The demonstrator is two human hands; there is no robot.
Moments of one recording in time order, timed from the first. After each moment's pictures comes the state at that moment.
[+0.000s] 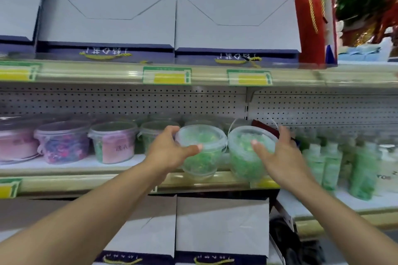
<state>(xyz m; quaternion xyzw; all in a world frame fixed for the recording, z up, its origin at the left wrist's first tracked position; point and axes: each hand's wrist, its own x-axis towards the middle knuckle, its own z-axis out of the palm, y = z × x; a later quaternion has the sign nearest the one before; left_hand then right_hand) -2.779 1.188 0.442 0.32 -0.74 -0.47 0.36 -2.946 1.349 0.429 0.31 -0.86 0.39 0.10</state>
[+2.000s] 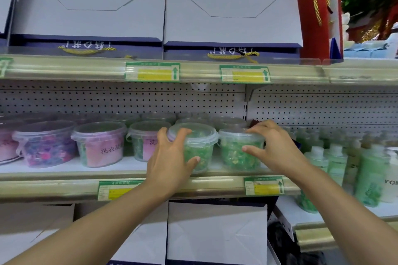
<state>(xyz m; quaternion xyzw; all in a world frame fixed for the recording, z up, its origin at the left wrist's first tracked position) -2.810 1.194 0.417 0.35 -0.87 -0.13 0.34 -2.998 1.325 0.442 0.50 -0.80 0.28 0.17</state>
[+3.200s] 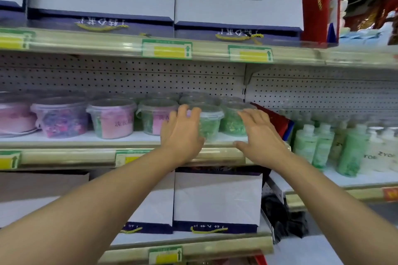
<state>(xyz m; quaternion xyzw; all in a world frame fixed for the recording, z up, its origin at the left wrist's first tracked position) -2.796 1.205 0.423 0.32 -0.91 0.00 0.28 -2.935 1.330 0.421 0.51 -0.82 0.16 0.19</state>
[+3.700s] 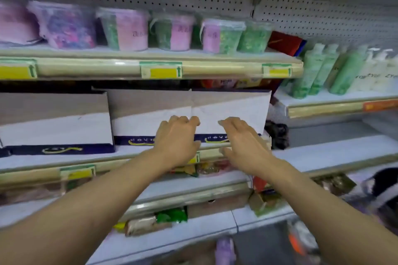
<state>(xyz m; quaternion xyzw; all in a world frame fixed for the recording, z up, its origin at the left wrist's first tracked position) -2.670 1.222 0.277 0.24 -0.96 -0.04 0.10 -2.787 1.354 0.266 0.53 -0.84 0.09 0.04</state>
